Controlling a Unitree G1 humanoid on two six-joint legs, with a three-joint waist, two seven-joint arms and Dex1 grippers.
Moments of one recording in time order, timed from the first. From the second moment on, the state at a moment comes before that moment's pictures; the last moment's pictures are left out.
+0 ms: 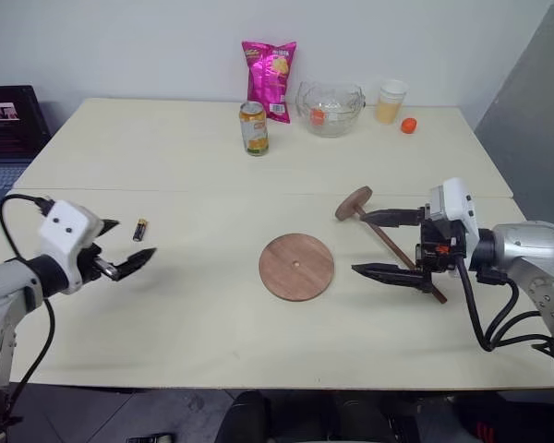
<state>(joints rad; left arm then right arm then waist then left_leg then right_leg) -0.01 0.95 0.37 -0.23 -0.38 0.47 -0.89 -0.38 -0.88 -0.06 -0.45 0.68 0.65 1.03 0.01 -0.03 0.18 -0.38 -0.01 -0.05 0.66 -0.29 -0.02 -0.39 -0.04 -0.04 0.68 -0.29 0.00</state>
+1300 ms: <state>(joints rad) -0.40 0.72 -0.16 -0.50 -0.34 0.47 -0.93 -0.98 -0.79 0.50 0.29 0.32 1.23 0.91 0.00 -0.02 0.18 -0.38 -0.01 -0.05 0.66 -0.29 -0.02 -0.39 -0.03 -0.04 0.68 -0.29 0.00</state>
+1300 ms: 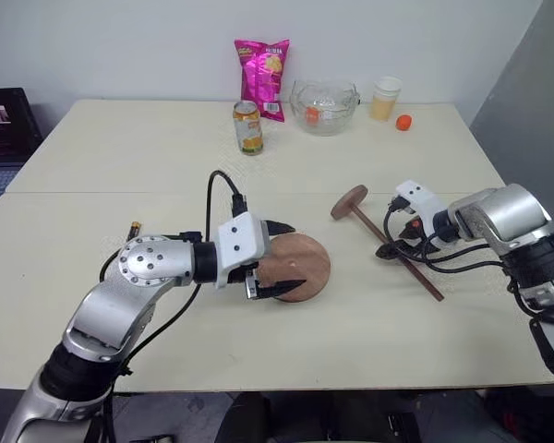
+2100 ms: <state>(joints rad) -0.37 0.63 -0.19 -0.48 -0.30 0.41 -0.91 -1.05 -0.72 0.55 0.48 0.22 1.28 1.08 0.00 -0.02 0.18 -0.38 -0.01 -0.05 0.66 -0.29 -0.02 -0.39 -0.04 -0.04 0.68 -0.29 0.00</state>
